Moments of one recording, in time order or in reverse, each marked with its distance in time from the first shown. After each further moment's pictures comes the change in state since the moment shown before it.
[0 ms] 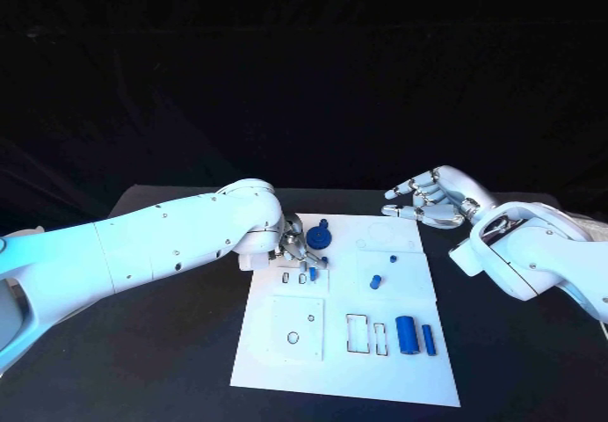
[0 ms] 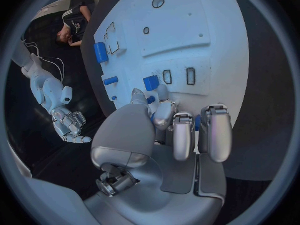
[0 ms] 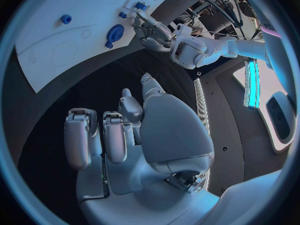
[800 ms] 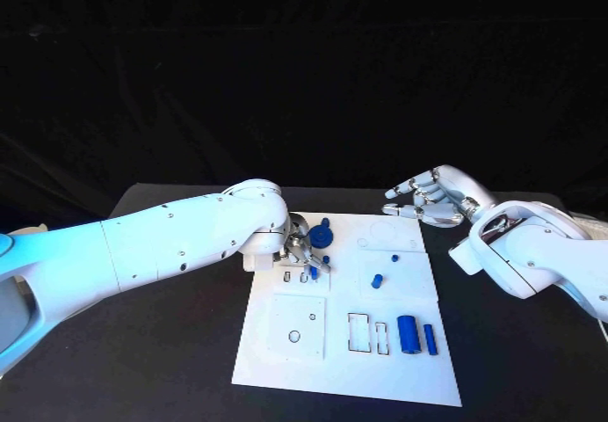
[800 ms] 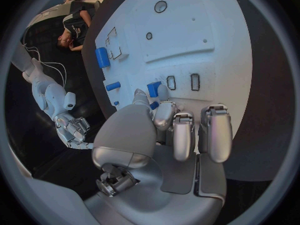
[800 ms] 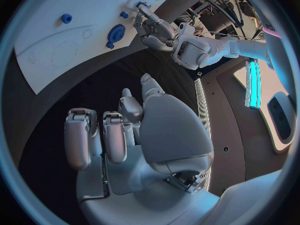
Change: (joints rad) left arm -0.002 0.008 -0.001 0.014 -0.009 0.025 -0.001; left_hand 0.055 0.013 0.030 -0.007 0.000 -0.007 0.000 0.008 0.026 0.000 0.000 0.007 0.007 0.000 0.000 0.000 0.000 0.000 0.000 0.000 0.008 0.000; right arm -0.001 0.017 0.000 -0.020 0.000 0.006 -0.004; right_hand 0.005 0.005 0.000 0.000 0.006 0.003 -0.003 0.000 0.000 0.000 0.000 0.000 0.000 0.000 0.000 0.000 0.000 0.000 0.000 0.000 0.000 0.000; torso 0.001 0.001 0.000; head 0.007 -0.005
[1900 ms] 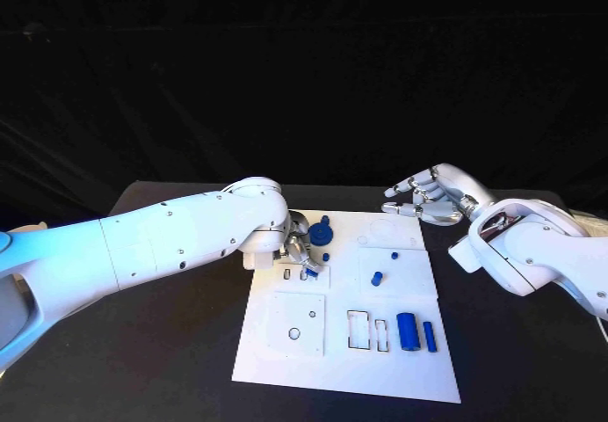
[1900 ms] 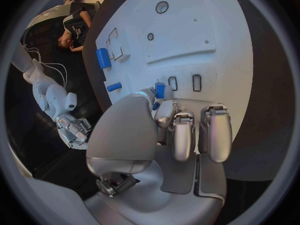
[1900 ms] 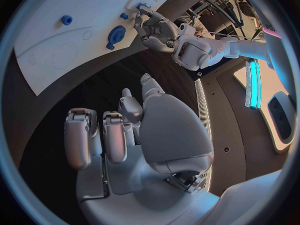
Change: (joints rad) left arm -0.002 -0.007 0.001 0.010 0.000 -0.005 0.001; left_hand 0.182 -0.239 0.637 0.067 0.162 -0.037 0.016 -0.085 0.056 -0.006 0.009 -0.032 -0.019 0.001 0.000 0.000 0.001 0.000 0.002 0.002 0.000 0.000; right arm -0.002 0.004 0.000 -0.006 0.000 0.009 -0.001; right_hand 0.000 0.000 0.000 0.000 0.000 0.000 0.000 0.000 0.000 0.000 0.000 0.000 0.000 0.000 0.000 0.000 0.000 0.000 0.000 0.000 0.000 0.000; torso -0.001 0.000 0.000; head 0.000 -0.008
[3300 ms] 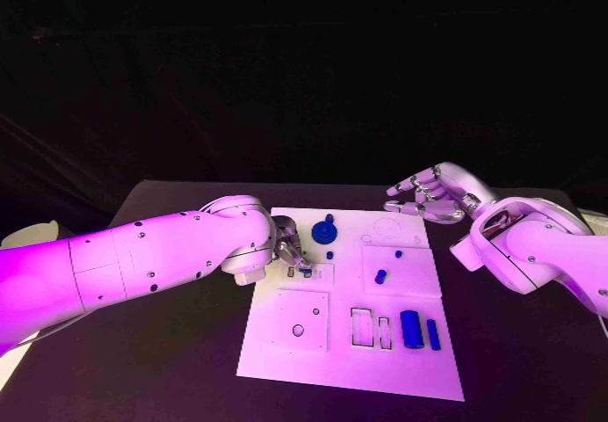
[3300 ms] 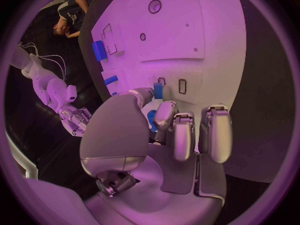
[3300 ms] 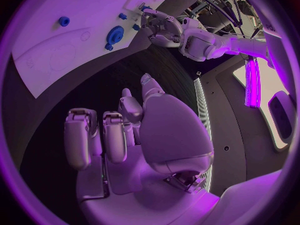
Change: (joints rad) left arm -0.053 -0.116 0.000 0.143 -0.046 -0.231 -0.002; left_hand -0.112 -0.066 0.127 -0.064 0.085 0.019 -0.003 0.025 0.057 0.022 -0.008 0.012 0.018 0.000 0.000 0.000 0.000 -0.016 0.000 0.000 0.005 0.000; right arm -0.004 0.001 -0.001 -0.007 0.005 0.005 -0.001; right_hand 0.000 0.000 -0.003 0.003 0.000 0.000 0.000 0.000 0.000 0.000 0.000 0.000 0.001 0.000 0.000 0.000 0.000 0.000 0.000 0.000 0.000 0.001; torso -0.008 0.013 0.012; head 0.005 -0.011
